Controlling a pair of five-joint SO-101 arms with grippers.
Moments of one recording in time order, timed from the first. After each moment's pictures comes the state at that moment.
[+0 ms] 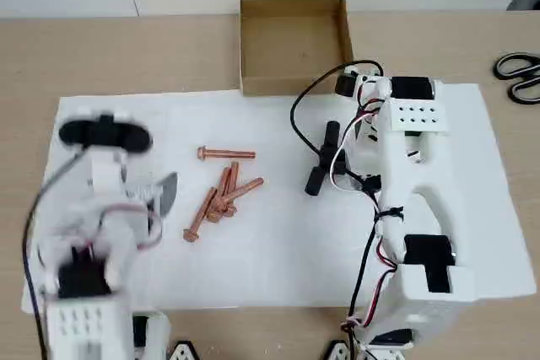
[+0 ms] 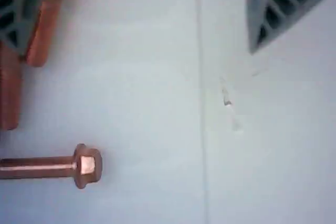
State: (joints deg) left arm -8.5 -61.6 52.9 66.1 -3.8; right arm -1.8 9.1 -3.3 96.7 8.3
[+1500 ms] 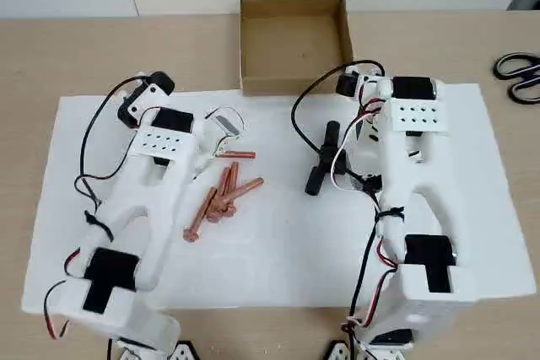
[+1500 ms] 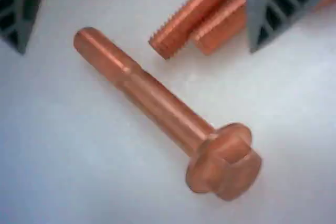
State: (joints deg) left arm 7.9 6.2 15.7 65.5 64.0; right arm -1.7 9.1 -3.3 96.7 8.3
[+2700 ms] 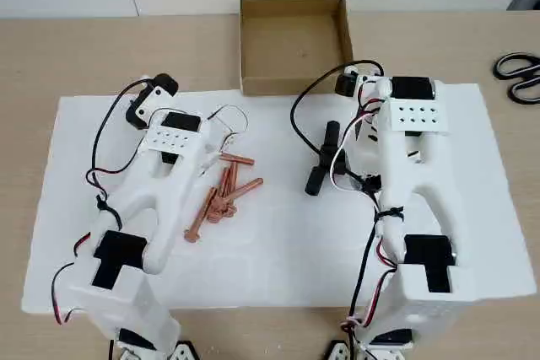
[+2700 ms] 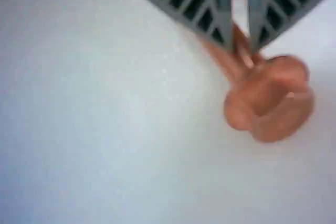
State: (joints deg) left arm 8.1 13.3 15.1 56.0 66.2; right arm -1.8 9.1 -3.3 96.7 8.3
